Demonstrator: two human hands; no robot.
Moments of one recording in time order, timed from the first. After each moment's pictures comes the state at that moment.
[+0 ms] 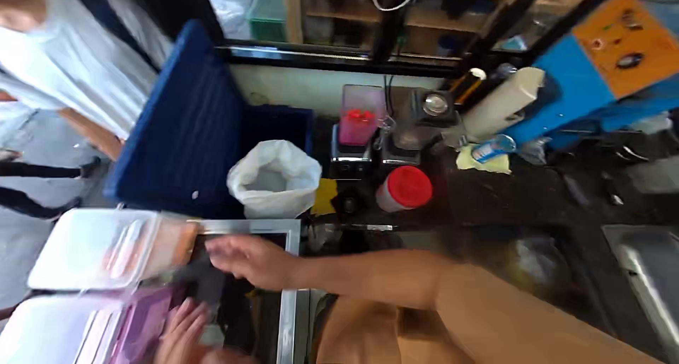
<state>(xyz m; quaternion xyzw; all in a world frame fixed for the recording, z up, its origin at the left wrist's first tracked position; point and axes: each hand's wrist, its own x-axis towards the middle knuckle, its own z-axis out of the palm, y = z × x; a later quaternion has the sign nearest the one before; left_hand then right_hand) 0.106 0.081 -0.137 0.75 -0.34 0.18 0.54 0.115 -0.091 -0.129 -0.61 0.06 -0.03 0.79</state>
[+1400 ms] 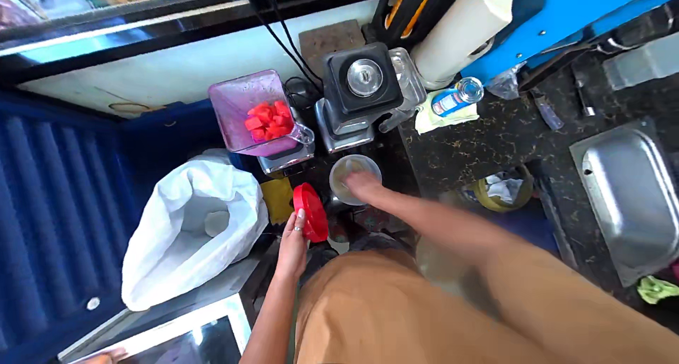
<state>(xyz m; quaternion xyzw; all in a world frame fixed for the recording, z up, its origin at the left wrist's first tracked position) 0.084 -0.258 -0.296 0.60 -0.03 -0.60 0.53 -0.081 -0.454 -0.344 -0.83 0.40 0.24 0.29</state>
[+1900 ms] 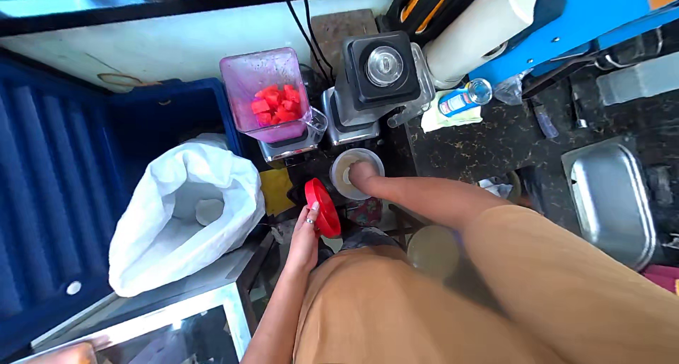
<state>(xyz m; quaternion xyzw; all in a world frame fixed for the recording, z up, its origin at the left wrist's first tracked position) 0.064 -0.257 -0.299 0.55 0.02 -0.64 0.53 -0.076 -0.452 -0.412 -0.83 0.37 0.40 0.14</state>
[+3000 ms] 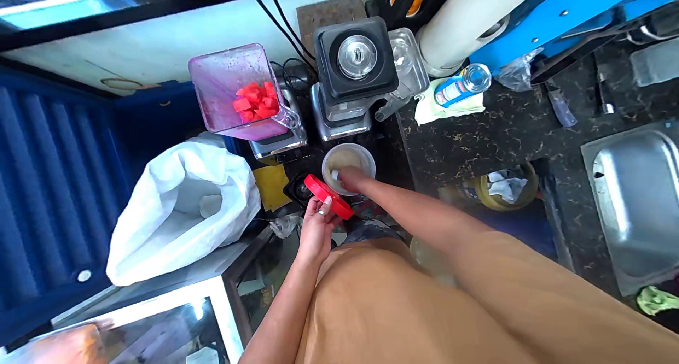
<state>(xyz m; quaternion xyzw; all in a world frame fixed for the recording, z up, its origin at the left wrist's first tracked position) 0.004 -0.296 -0.283 0.54 0.09 -0.62 0.56 -0.089 -0.459 -0.413 -0.78 0.40 0.30 0.39</state>
